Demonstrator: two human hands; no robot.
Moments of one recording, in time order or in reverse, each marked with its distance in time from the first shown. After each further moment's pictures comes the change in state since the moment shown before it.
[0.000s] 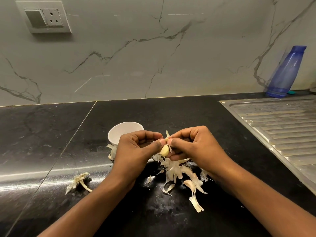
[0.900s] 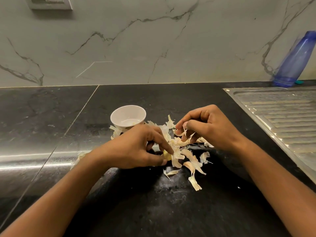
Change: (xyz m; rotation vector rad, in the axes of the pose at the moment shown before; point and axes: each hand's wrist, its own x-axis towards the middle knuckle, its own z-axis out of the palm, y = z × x) left_hand 0.001 0.026 -0.030 0.801 -0.697 0.166; right_hand 0.005 -0.003 -0.032 -0.284 -0.107 -0.168
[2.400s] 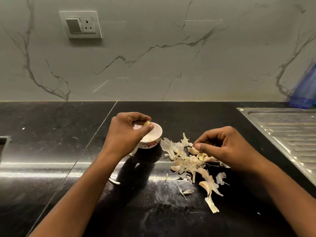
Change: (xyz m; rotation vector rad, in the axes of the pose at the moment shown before) left_hand -0.002 -0.041 -0.037 -0.117 0.880 -0.160; right_hand 0.001 0.006 -0.007 -0.148 -0.023 -0.076
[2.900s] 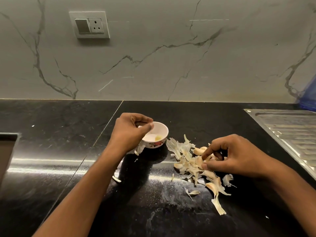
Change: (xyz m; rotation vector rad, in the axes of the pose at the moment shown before) left_hand 0.010 -0.015 -0.004 -0.019 -0.017 -0.170; right_hand 0.001 0.007 -0.008 -0.309 -0.211 0.061
